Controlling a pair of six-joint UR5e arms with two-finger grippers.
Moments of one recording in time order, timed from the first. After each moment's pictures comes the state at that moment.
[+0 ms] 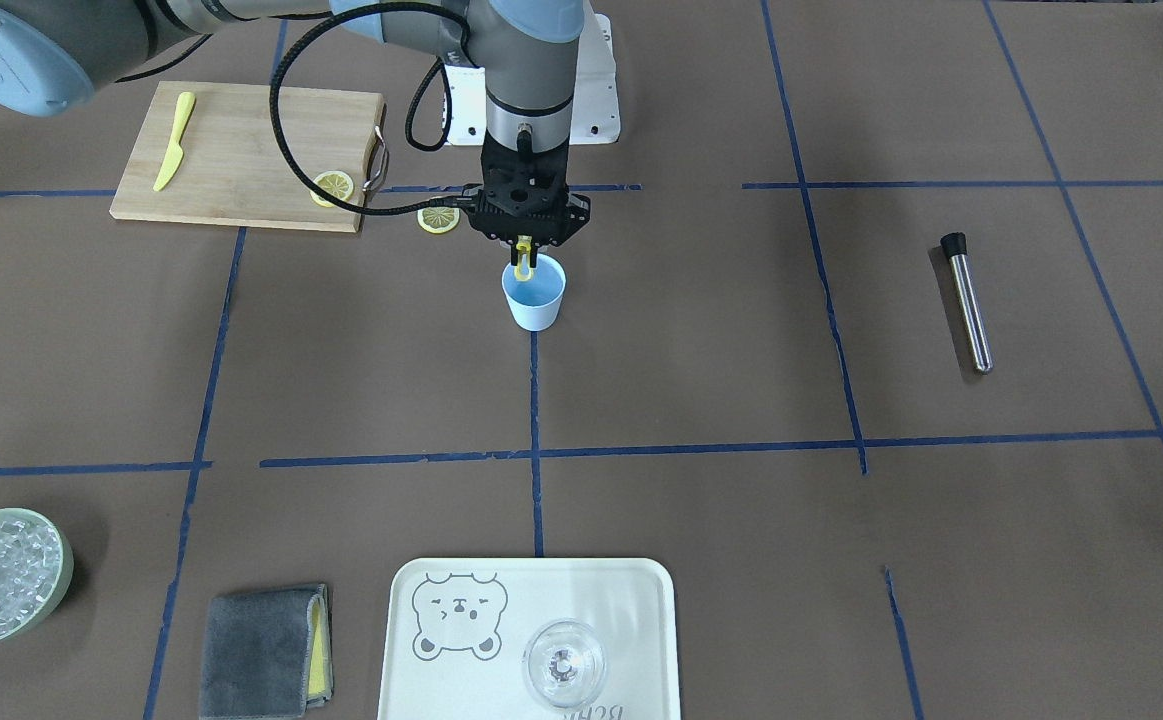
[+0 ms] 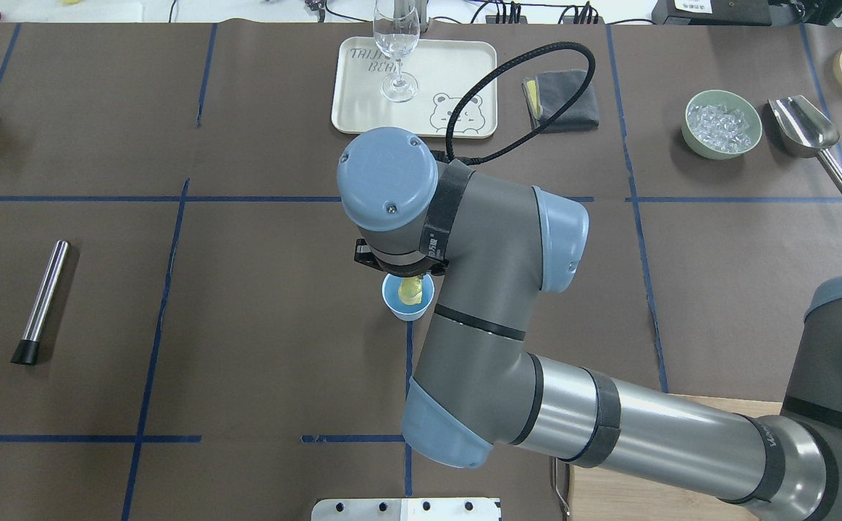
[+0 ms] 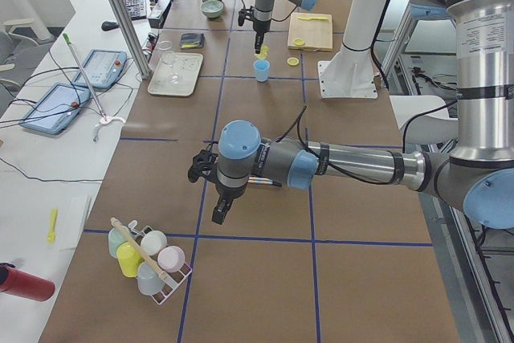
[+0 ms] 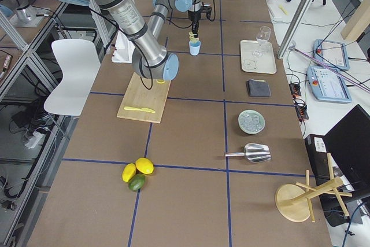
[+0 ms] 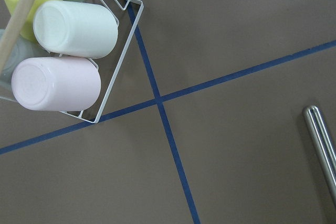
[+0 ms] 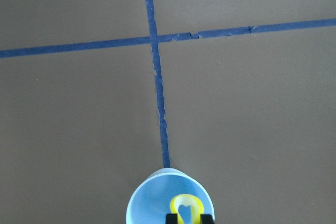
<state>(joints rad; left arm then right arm) -1.56 -1.44 -1.80 -1.75 -2.33 0.12 0.45 -0.68 1.69 -1.89 1.75 1.34</state>
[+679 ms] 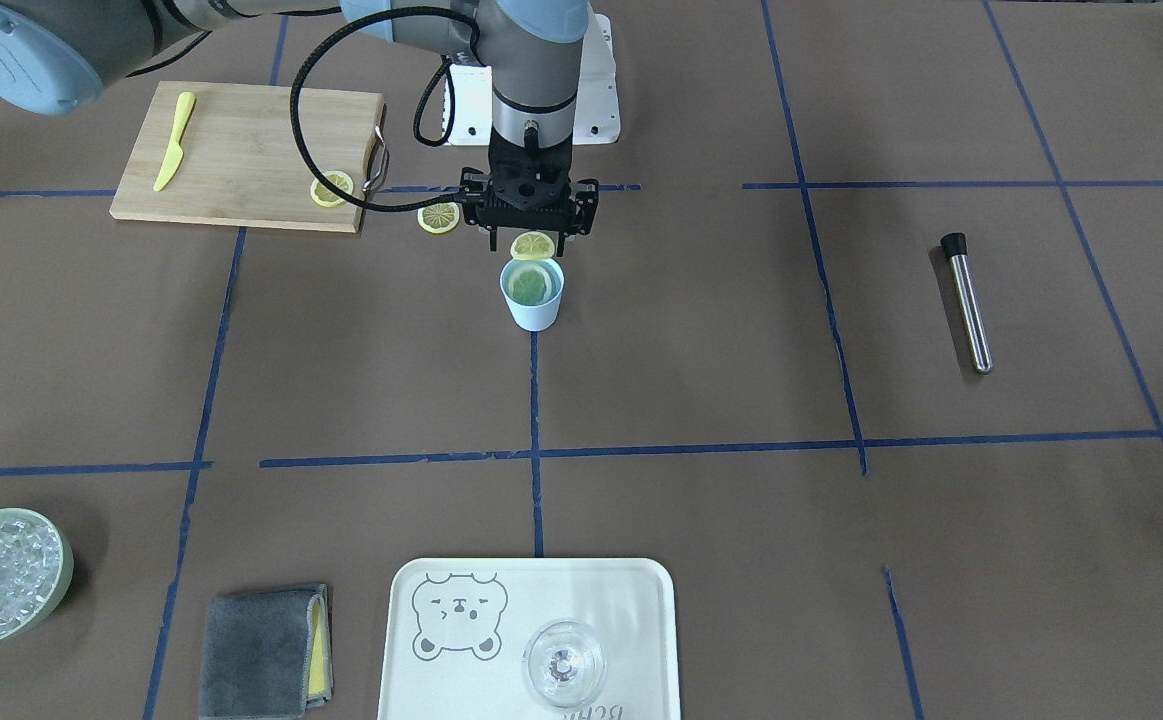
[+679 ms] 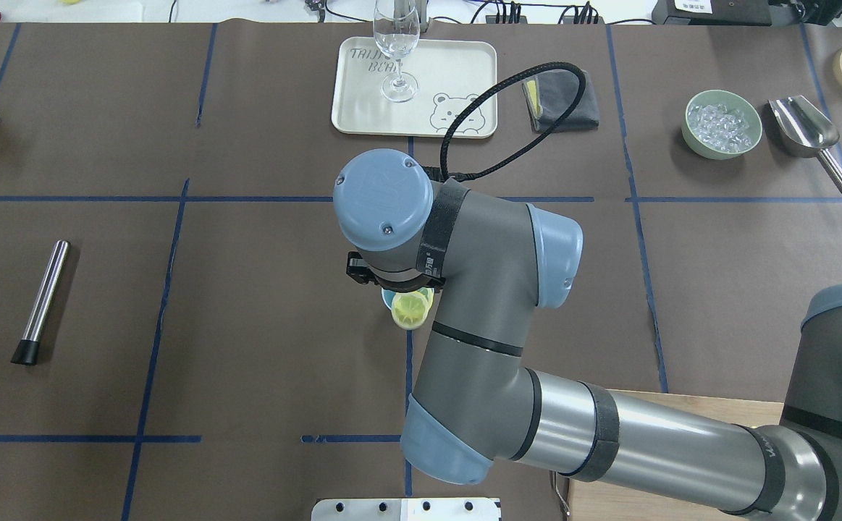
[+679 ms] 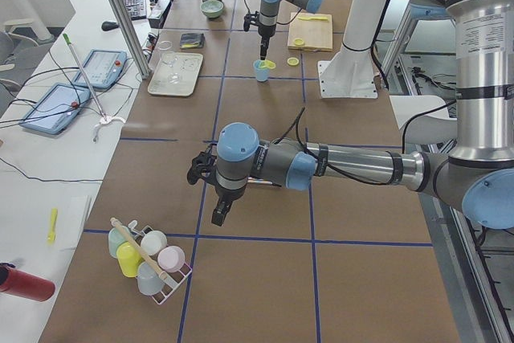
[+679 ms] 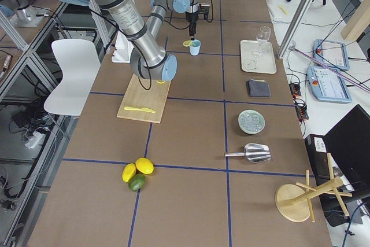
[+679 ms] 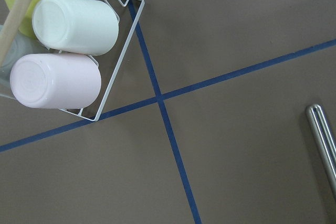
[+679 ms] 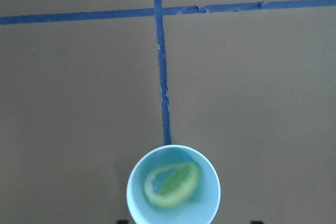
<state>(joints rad) -1.56 -1.44 -1.79 -1.75 -2.33 0.12 0.43 -0.68 1.69 -1.88 1.75 1.33</state>
